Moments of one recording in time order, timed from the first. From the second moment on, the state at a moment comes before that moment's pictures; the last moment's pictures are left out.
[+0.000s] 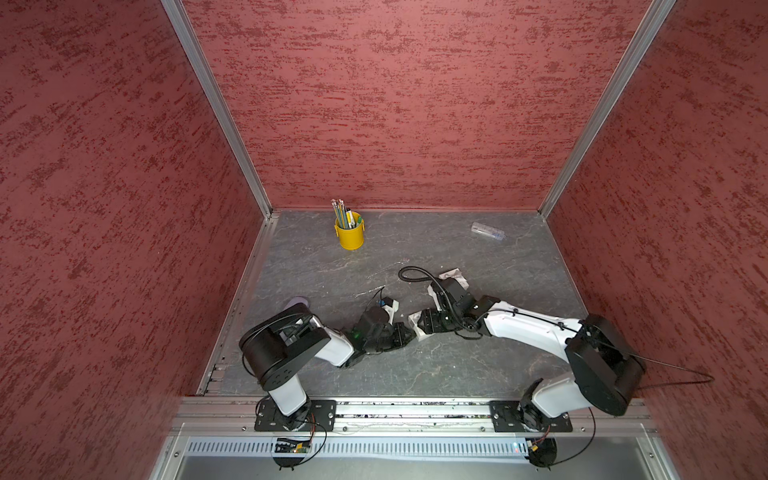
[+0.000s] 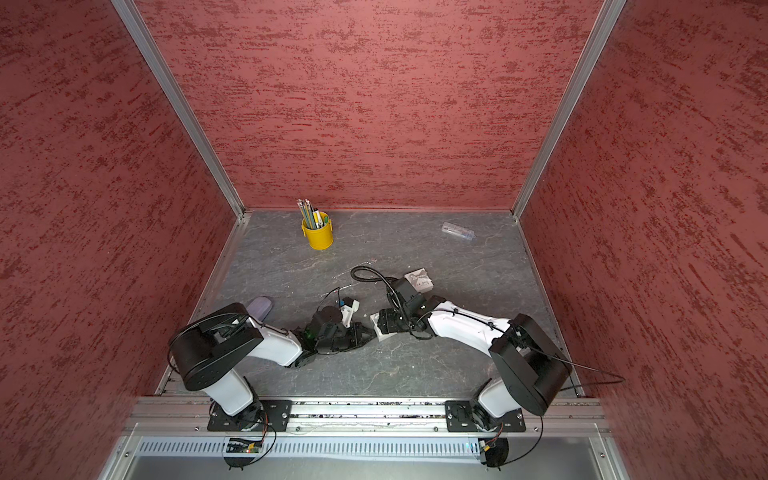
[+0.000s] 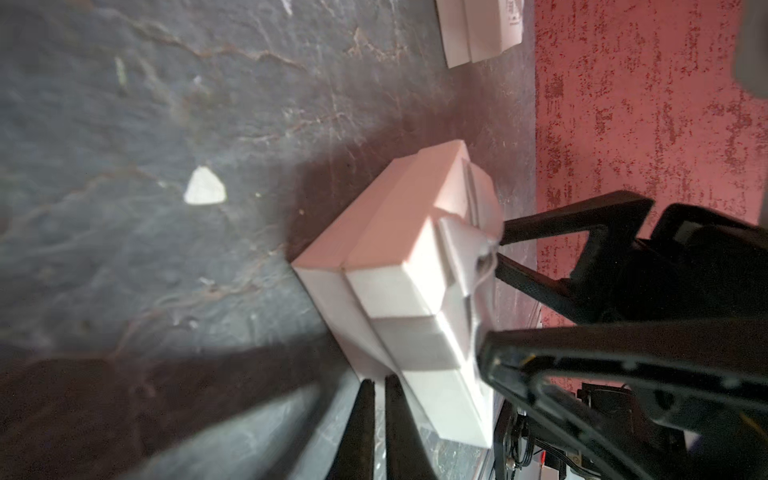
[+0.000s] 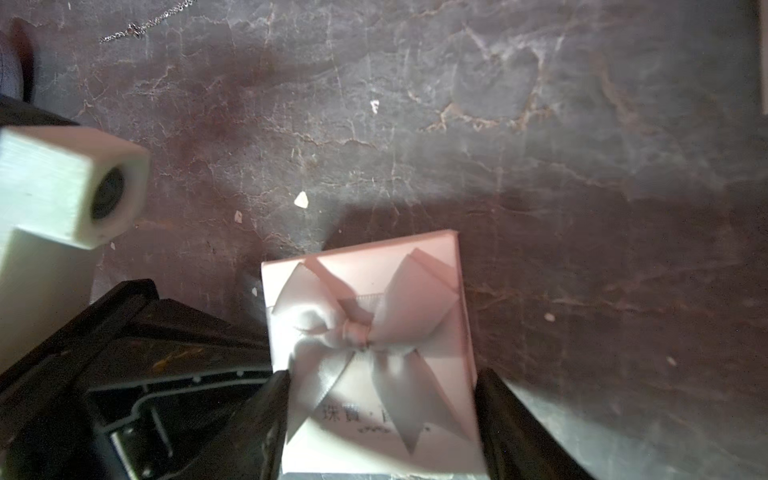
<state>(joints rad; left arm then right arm) -0.84 1.70 0.40 0.72 0.32 -1.08 0.74 1.49 0.78 -0.32 -0.18 0.60</state>
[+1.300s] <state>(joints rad) -0.78 1.64 0.52 0.46 0.29 -1.01 0.74 1.49 0.76 -0.31 -0.13 0.65</state>
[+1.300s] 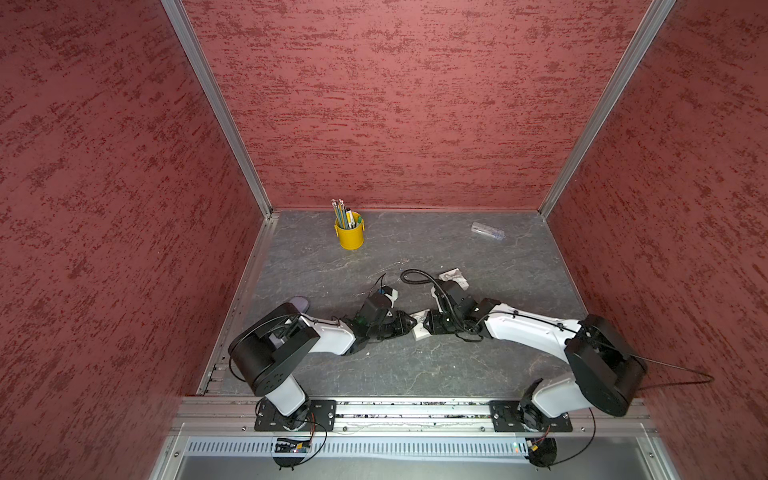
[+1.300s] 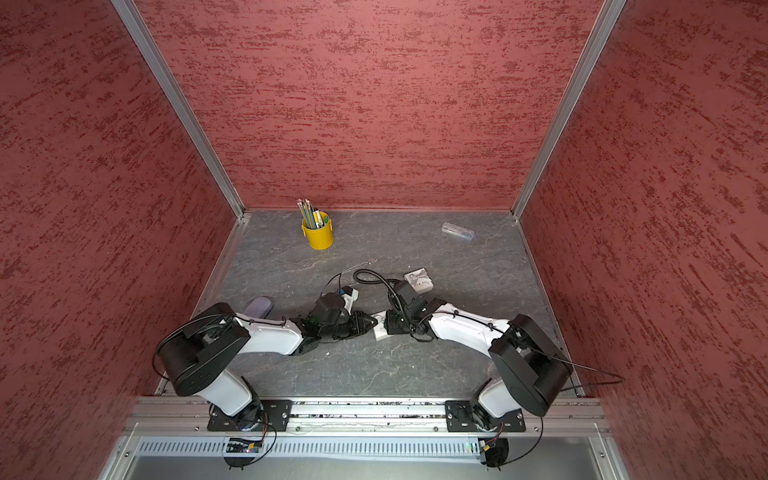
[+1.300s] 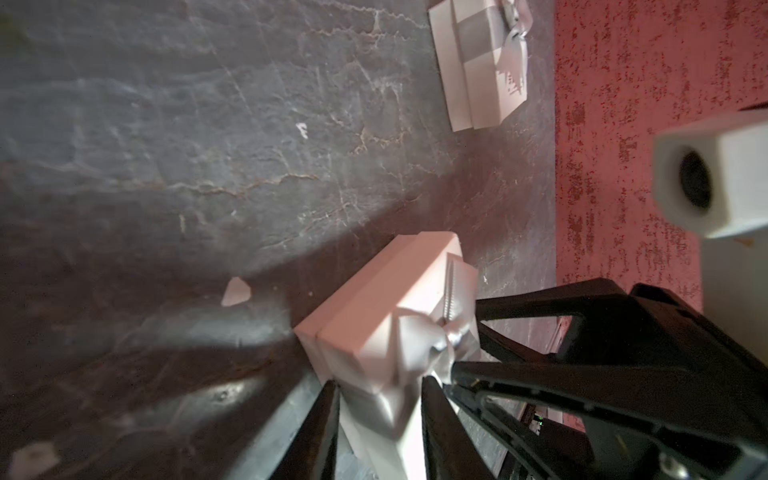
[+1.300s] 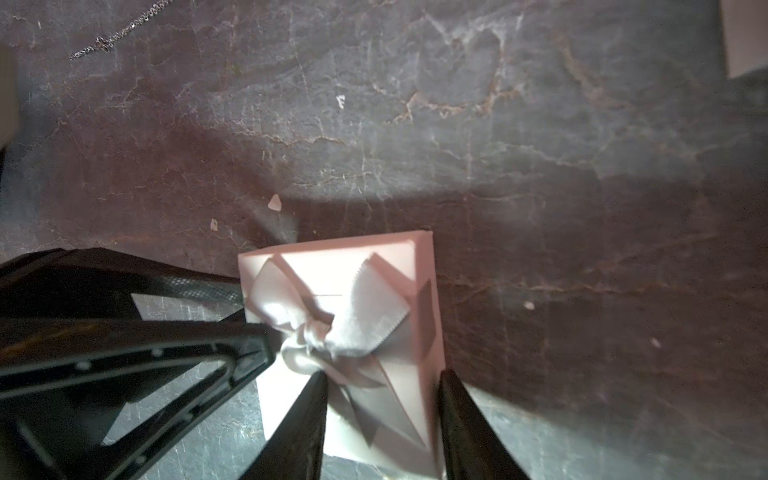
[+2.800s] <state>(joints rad) 0.07 0.91 0.40 0.01 0.05 -0.13 0.21 1.01 0.15 0.74 0.61 0.06</state>
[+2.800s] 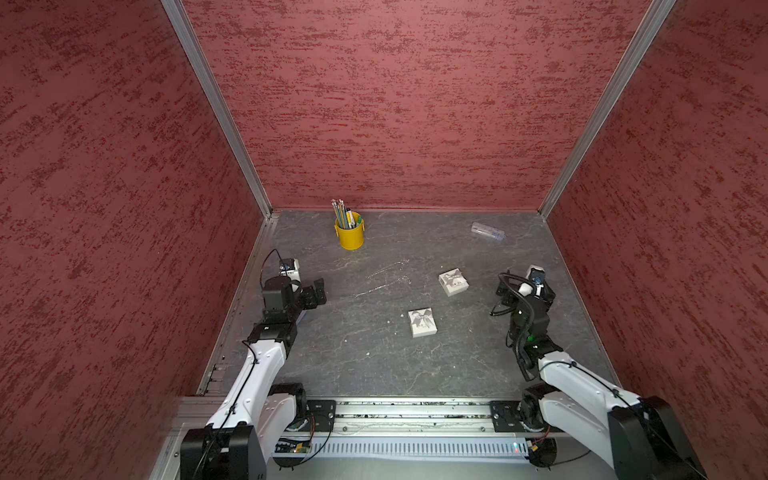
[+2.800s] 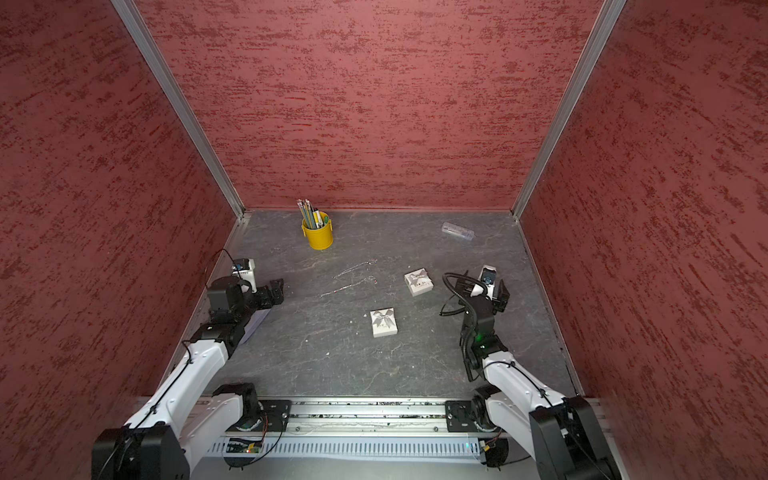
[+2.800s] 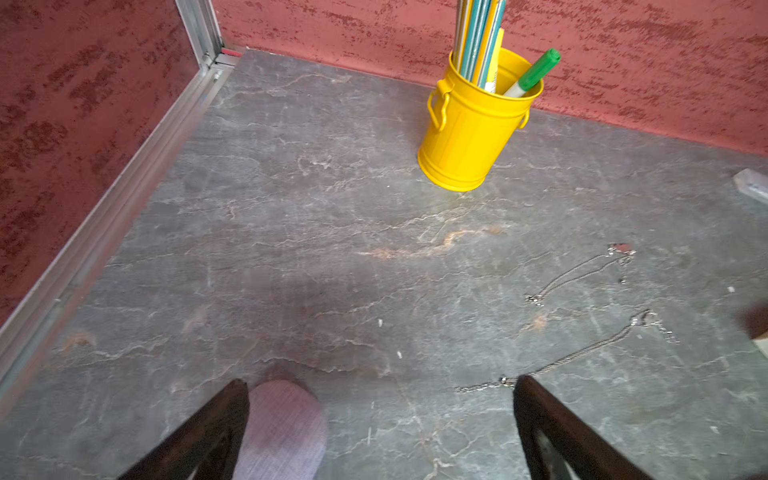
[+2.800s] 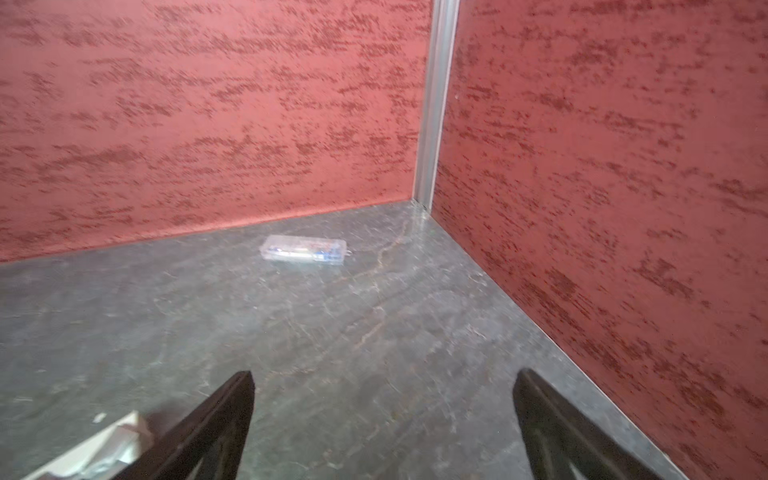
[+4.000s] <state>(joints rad) 0.02 1.53 0.37 0.91 0.02 -0.11 0.01 1.55 0.20 1.38 0.32 0.10</state>
